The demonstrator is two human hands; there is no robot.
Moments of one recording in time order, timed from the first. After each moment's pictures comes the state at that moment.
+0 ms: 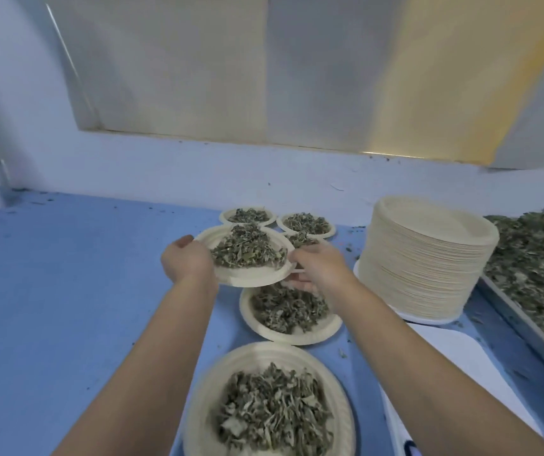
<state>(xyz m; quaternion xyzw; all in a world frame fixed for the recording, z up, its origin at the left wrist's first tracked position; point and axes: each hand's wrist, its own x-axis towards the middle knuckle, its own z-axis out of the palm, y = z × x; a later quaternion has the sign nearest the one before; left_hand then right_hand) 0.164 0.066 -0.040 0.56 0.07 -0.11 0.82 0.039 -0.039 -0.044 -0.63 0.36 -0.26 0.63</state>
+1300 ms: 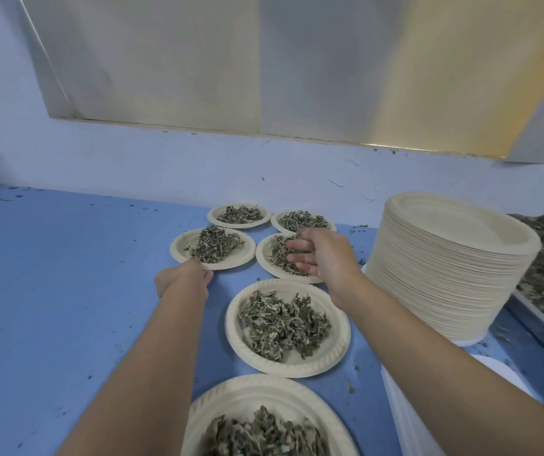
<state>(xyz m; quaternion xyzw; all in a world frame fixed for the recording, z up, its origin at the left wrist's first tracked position) 0.231 0.007 -0.096 0.55 0.17 -0.19 0.79 0.060 -0.079 -0.041 -0.59 0.31 -0.32 0.67</state>
